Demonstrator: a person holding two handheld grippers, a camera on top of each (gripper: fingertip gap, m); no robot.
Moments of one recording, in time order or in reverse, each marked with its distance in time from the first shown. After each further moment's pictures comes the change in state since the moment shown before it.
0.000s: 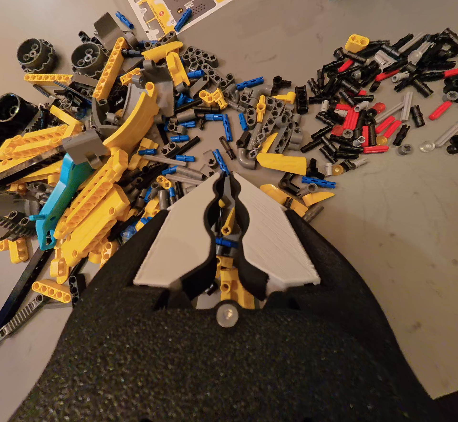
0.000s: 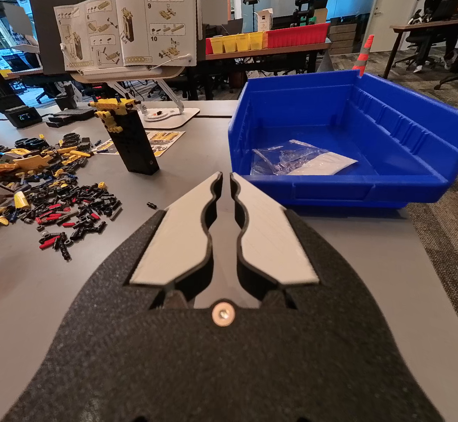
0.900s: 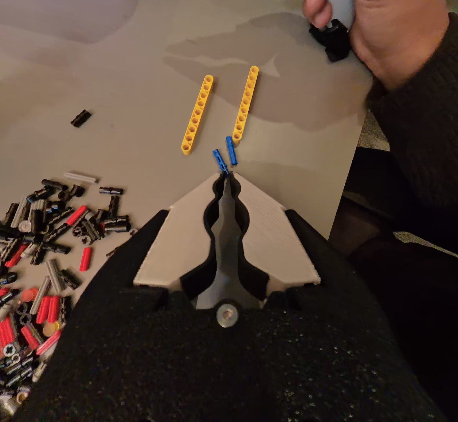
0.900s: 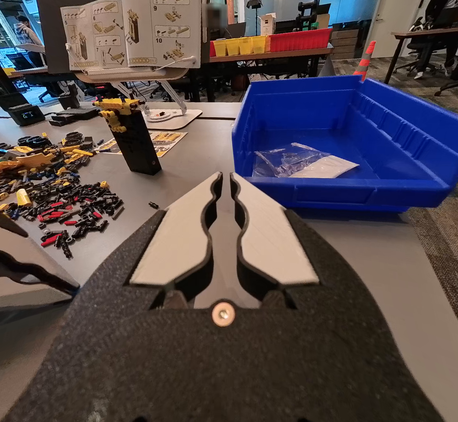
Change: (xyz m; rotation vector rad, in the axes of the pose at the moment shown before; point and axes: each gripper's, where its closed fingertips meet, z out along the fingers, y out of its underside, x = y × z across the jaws) left arm 0.275 -0.040 -0.012 0.057 0.655 0.407; right arm -0.003 -0.001 -0.001 0.010 -0.010 -0.016
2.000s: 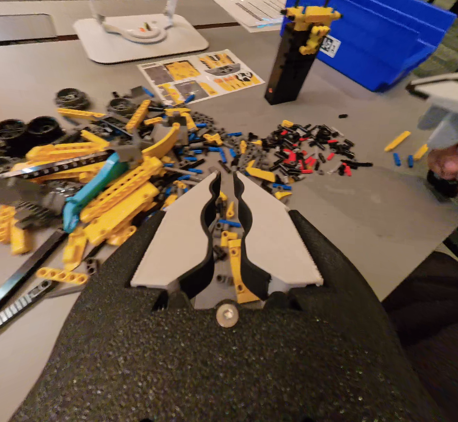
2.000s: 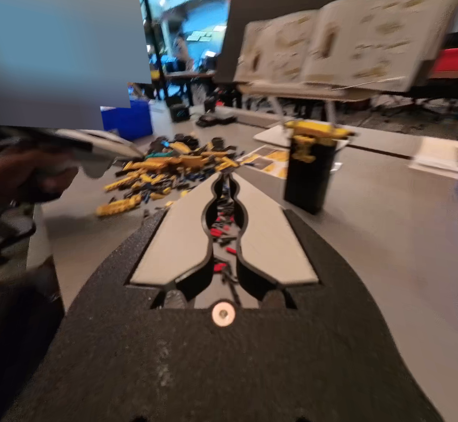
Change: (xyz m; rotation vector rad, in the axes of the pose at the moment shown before) left arm -0.167 0.115 -0.226 0.400 -0.487 -0.435; right arm -0.223 -0.006 0.035 0.028 -0.483 -0.074
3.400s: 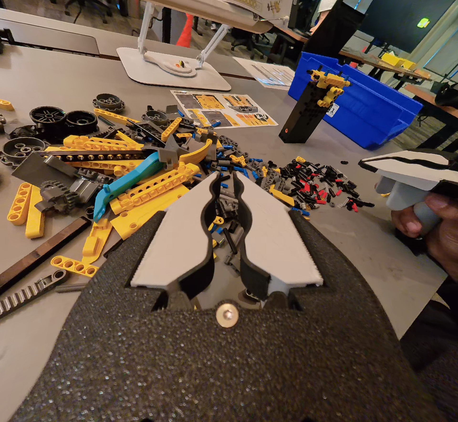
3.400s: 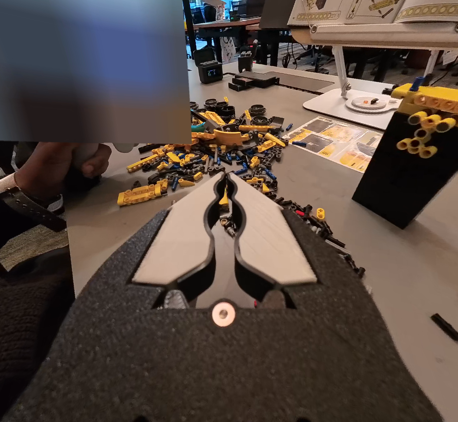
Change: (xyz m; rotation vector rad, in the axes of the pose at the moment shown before) left arm -0.040 -0.004 -0.005 0.203 0.014 -0.167; right arm -0.044 0.033 0.055 -0.146 -0.115 0.035
